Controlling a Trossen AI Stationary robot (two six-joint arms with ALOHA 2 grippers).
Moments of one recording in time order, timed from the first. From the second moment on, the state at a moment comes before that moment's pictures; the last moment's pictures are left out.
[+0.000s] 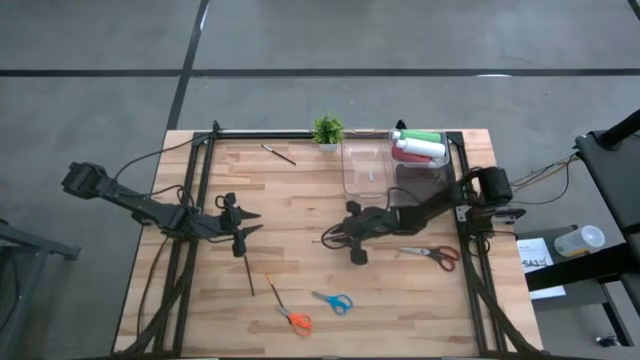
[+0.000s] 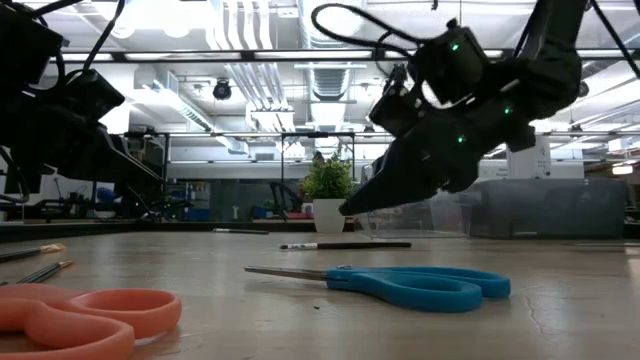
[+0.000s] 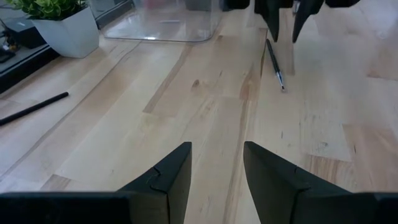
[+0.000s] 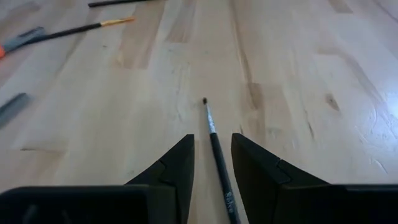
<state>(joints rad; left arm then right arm) -0.32 0.67 0.01 0.15 -0.55 -0.22 0.05 1.85 0.64 0.69 -0.01 0.04</state>
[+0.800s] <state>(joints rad) -0.32 0.67 0.01 0.11 -0.55 -0.22 0.03 2.00 0.70 0.70 -0.05 0.00</state>
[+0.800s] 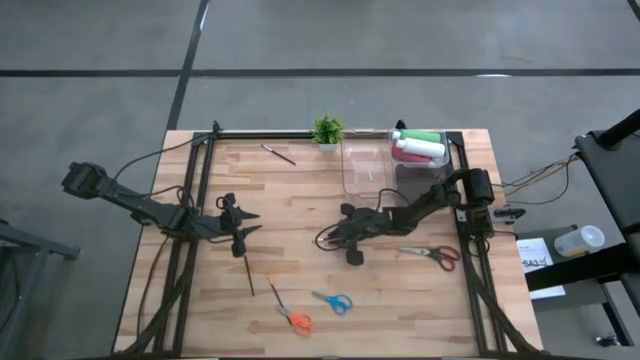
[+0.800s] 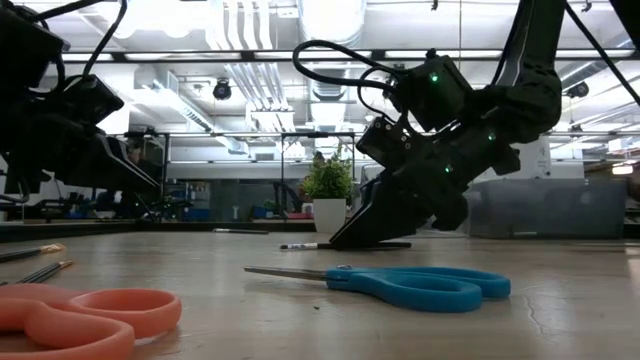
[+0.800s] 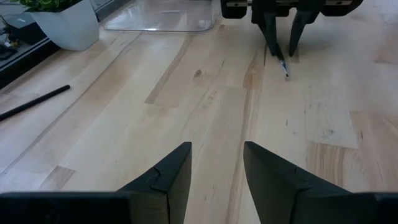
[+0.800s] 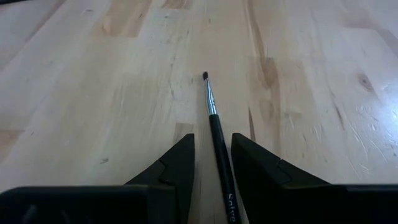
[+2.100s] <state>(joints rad) -0.32 0.67 0.01 0.11 -0.55 -0.22 0.02 1.94 0.69 0.63 -0.03 0.01</state>
